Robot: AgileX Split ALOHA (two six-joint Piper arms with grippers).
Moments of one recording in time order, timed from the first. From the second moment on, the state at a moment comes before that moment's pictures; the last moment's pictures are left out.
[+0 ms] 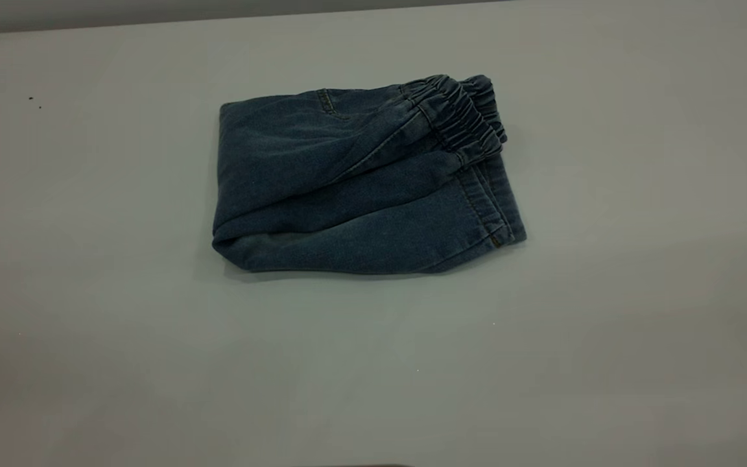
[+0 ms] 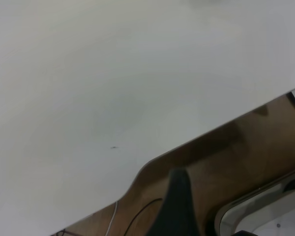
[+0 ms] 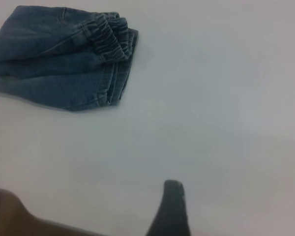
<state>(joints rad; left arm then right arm) -0.45 0.28 -0.49 0.04 1.12 0.01 -0.04 -0.01 -0.49 0.25 1.18 -0.19</state>
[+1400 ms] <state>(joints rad) 0.00 -0.02 -0.49 0.04 1.13 0.02 -0.08 -0.01 -0.49 0.21 1.16 -0.19</state>
